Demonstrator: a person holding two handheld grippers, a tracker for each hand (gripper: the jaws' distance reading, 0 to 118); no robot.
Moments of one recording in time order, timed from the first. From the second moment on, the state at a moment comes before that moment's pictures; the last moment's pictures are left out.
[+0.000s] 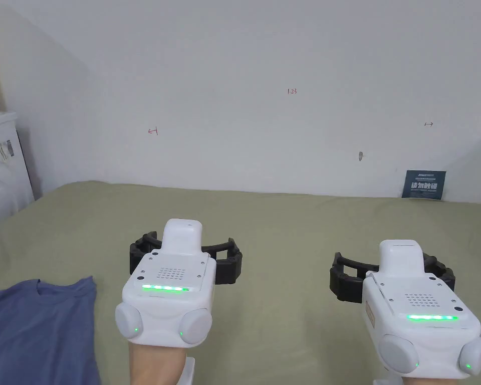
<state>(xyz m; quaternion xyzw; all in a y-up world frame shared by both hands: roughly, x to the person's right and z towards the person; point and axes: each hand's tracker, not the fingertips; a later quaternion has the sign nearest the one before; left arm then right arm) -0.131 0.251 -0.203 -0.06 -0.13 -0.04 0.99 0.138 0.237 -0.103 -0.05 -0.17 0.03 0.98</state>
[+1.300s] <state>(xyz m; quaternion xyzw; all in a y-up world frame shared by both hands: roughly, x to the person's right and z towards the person) -0.134 0.250 -0.202 -0.06 -0.13 -0.04 0.99 0.135 0.233 -0.103 -0.04 -0.18 0.03 0.98</state>
